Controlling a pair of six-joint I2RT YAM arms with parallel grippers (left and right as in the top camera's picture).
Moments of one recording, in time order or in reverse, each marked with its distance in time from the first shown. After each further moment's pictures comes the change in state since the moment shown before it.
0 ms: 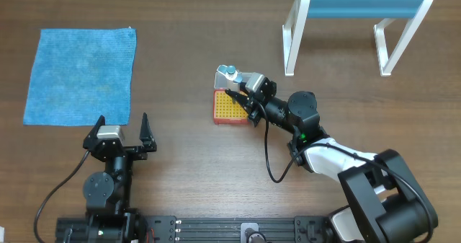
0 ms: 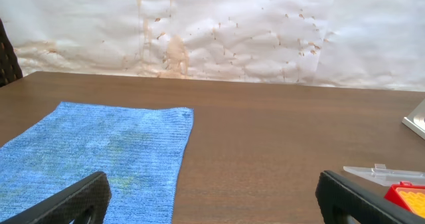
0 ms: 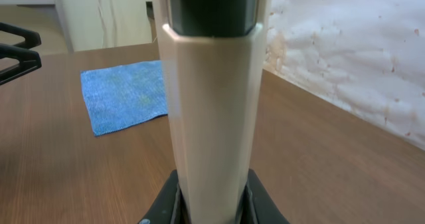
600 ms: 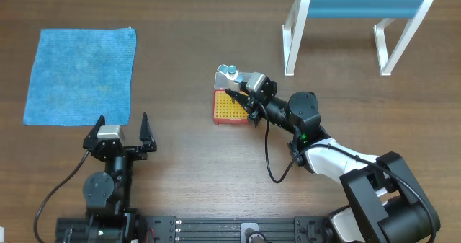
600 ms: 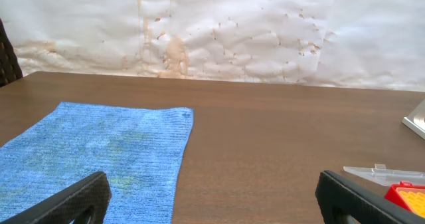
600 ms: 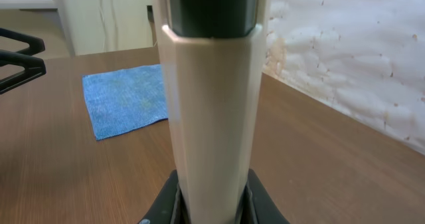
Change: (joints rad) left arm 0.000 0.000 0.000 0.000 0.000 0.000; right arm 0.000 -0.024 0.000 -0.009 -0.006 0.011
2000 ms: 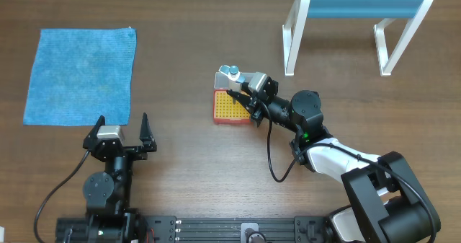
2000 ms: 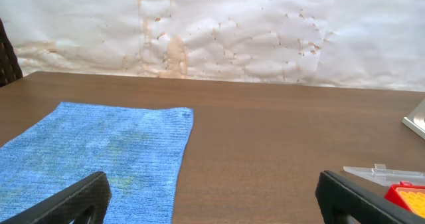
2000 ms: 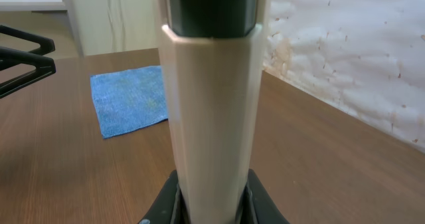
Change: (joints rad) left arm 0.000 0.000 0.000 0.000 0.000 0.000; right arm -0.023 0.000 0.000 0.001 -0.053 0.003
